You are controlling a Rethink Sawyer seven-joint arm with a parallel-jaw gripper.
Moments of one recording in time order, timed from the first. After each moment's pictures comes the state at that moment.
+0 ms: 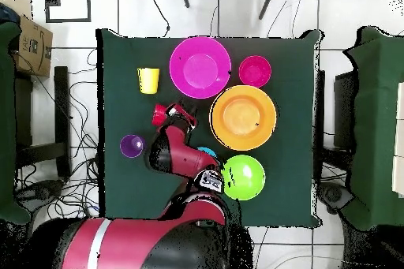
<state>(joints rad) 0.00 -0.33 -0.11 1.79 0.28 -0.51 2.29</state>
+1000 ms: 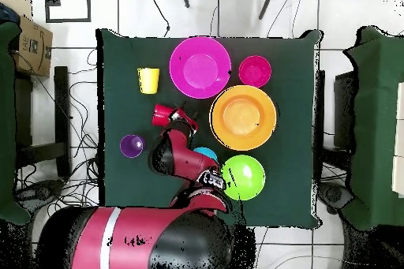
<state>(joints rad) -0.01 -0.30 -0.09 1.79 0.29 -0.55 2.29</state>
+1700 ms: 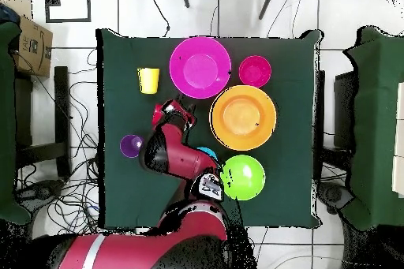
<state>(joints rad) 0.00 -0.42 -0.09 1.83 0.31 -0.49 2.29</state>
